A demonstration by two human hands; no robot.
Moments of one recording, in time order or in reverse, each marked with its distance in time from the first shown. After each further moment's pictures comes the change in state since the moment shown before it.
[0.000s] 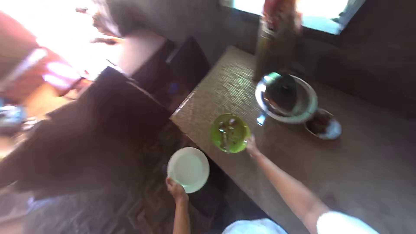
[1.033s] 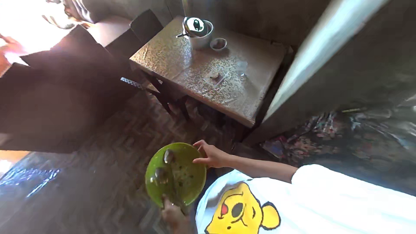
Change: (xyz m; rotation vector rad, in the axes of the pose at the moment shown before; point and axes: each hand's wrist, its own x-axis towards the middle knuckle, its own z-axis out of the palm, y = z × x) left_hand -0.656 -0.296 -0.433 -0.184 0.024 -0.147; right_hand -0.715 0.212 -0.293 -0.483 -0.840 -0.271
